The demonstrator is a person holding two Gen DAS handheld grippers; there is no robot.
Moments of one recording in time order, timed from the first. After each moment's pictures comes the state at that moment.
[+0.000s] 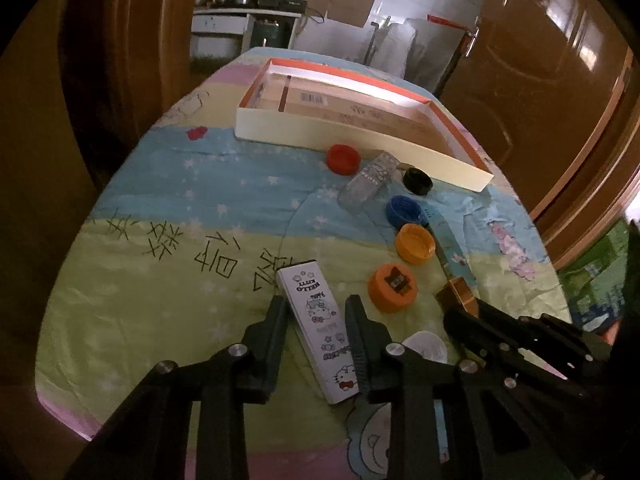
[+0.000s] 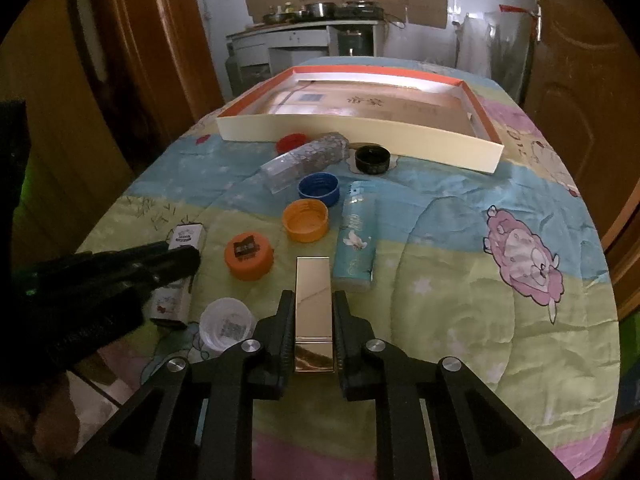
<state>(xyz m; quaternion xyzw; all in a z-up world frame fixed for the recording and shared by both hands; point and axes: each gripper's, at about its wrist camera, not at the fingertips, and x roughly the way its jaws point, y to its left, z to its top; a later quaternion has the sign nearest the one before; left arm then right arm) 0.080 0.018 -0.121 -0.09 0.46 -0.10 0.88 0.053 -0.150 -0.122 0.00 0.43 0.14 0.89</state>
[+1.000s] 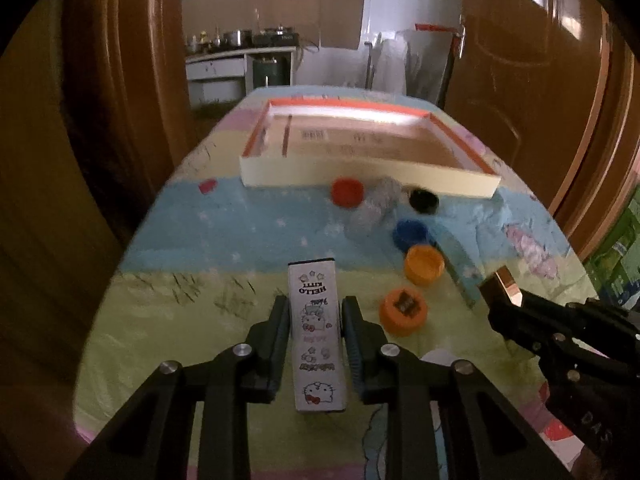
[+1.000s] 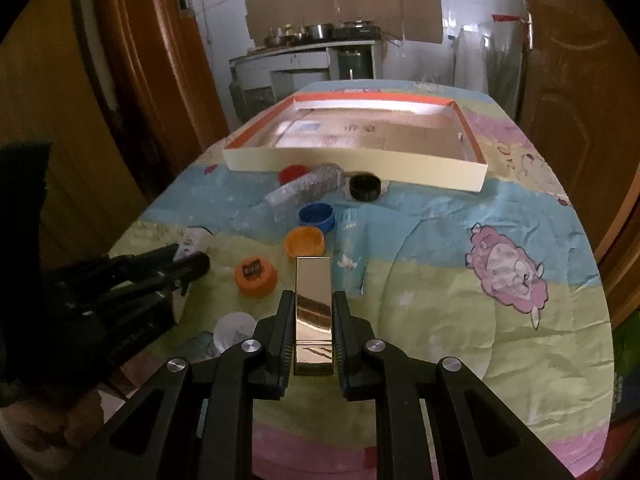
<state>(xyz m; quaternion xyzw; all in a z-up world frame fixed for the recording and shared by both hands) 0.075 -0.002 -0.104 0.00 0.40 -0.06 0.92 0.043 -0.164 -0.099 0.03 0.40 0.15 0.90</state>
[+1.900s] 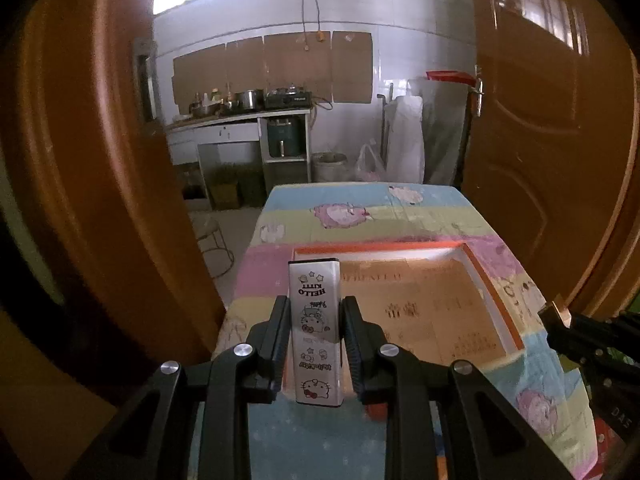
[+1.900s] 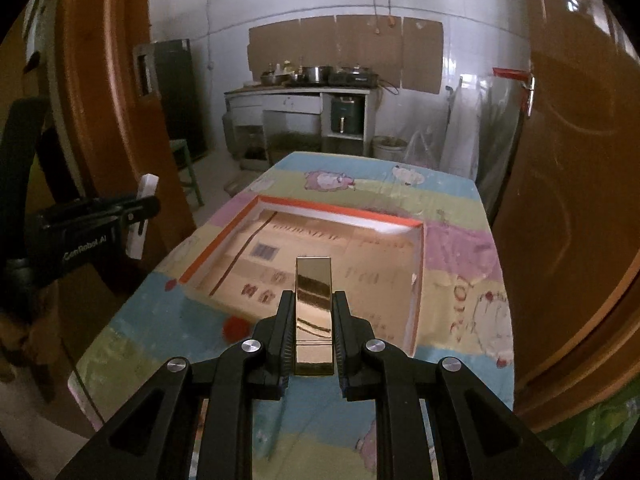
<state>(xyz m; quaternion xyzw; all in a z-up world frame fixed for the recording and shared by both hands) 0.214 0.004 0.022 0.02 0.32 -0.03 0.95 0.152 -0.202 0.016 -0.02 0.34 0.13 0.93</state>
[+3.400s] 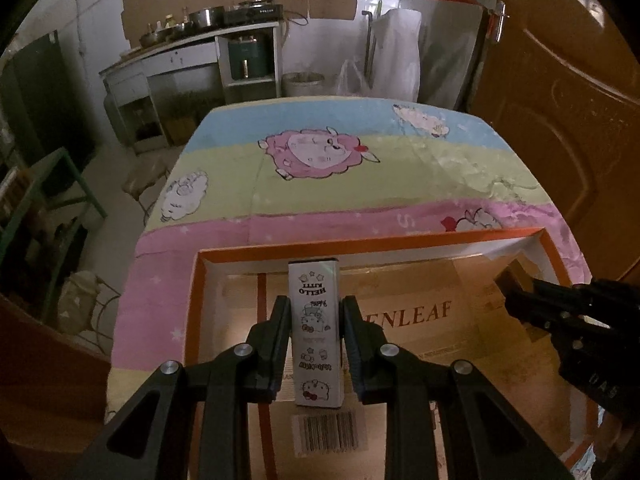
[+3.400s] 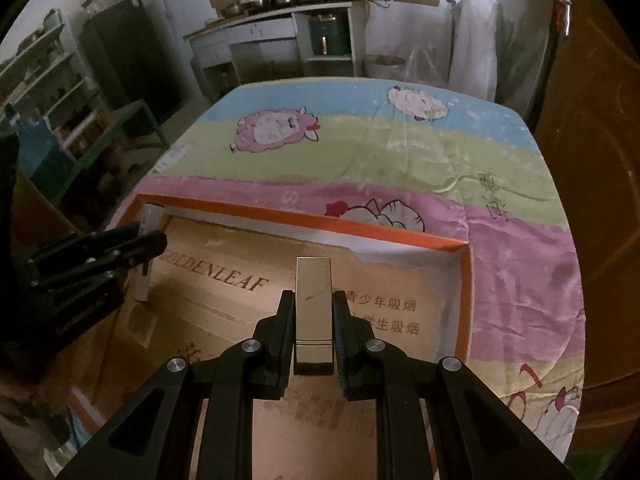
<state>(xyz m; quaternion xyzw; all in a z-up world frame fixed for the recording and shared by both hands) 0.423 -0.032 -0.102 0.03 0.46 -0.07 0.88 0.403 -0.216 -0.099 0.01 0.48 0.13 0.87</state>
